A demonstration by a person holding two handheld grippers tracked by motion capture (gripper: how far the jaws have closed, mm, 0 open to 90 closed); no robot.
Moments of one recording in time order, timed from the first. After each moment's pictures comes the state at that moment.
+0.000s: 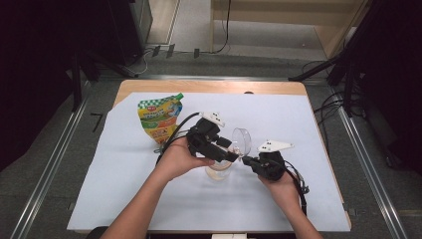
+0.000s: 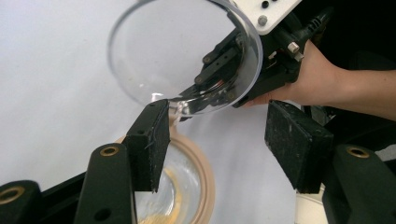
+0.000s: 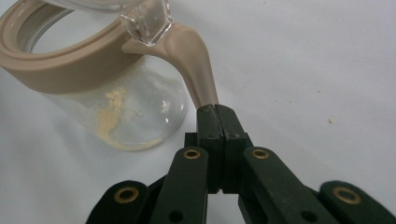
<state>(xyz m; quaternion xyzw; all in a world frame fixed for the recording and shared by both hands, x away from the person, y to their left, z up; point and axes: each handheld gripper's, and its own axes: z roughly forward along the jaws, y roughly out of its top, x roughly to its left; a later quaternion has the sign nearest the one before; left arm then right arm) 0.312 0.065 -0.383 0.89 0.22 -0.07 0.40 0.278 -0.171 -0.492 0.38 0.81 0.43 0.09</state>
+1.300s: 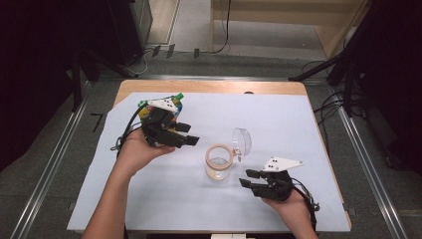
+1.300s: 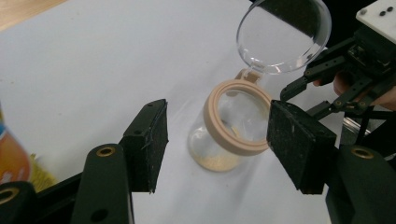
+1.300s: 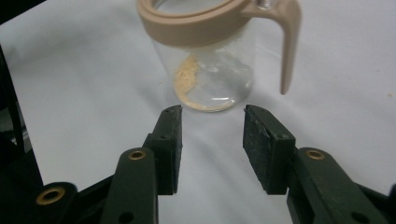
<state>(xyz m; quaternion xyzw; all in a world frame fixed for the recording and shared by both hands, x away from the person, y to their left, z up) 0.316 0.163 -0.362 0.86 0.30 0.00 0.40 0.225 -0.178 -0.481 0.34 0.82 0.46 0.05</state>
